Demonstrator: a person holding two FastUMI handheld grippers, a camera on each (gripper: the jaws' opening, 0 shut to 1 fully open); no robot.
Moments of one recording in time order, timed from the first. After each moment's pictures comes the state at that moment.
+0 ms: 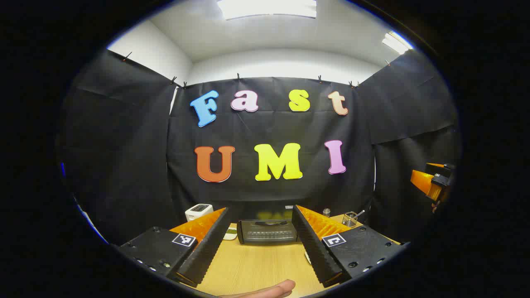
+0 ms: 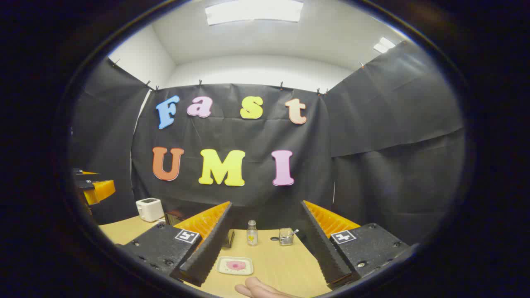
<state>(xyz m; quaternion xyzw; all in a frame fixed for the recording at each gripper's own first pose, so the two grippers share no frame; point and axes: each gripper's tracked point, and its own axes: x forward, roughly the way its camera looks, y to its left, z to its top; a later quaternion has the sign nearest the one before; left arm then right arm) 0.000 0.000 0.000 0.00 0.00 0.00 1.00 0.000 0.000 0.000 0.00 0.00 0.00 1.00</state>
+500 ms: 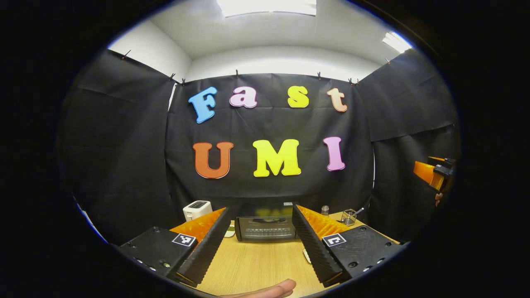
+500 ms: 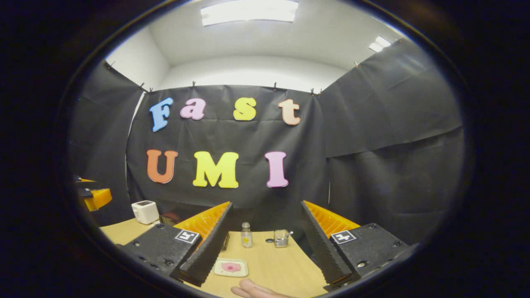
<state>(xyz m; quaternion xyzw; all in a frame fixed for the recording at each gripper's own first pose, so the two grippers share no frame) 0.006 -0.002 -0.003 0.00 0.01 0.00 1.00 0.015 -0.022 0.000 0.01 0.01 -0.01 1.00</state>
